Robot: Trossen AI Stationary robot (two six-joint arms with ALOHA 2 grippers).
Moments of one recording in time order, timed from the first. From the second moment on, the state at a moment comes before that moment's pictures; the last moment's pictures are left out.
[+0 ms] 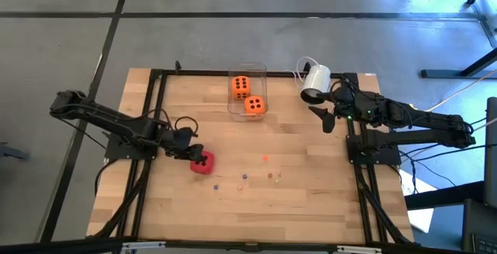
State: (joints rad) left arm -0.14 0.98 0.40 -0.41 0.05 -1.54; right arm -0.09 0.62 0.69 -0.47 0.35 0.26
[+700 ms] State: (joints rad) left arm -0.14 0.93 0.40 -0.31 0.01 -1.50; right arm -0.09 0.62 0.69 -0.47 0.35 0.28
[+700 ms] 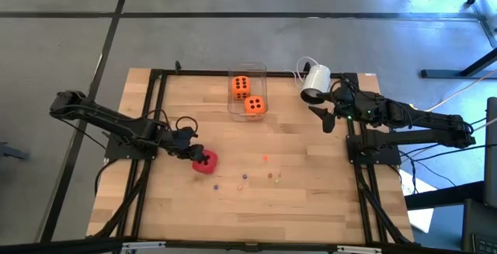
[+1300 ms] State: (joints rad) left arm -0.11 0.77 0.40 -0.13 -0.09 -1.43; right arm -0.09 0.62 0.69 -0.47 0.35 0.28
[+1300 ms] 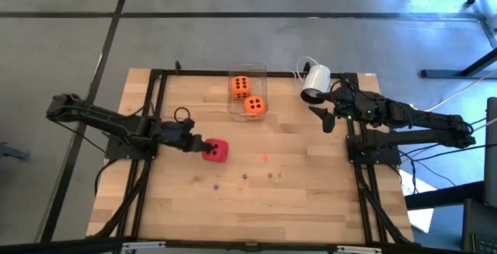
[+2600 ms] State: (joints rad) left arm 0.46 1.19 0.81 0.18 -0.15 -0.64; right arm -0.09 0.62 0.69 -0.47 0.36 0.27
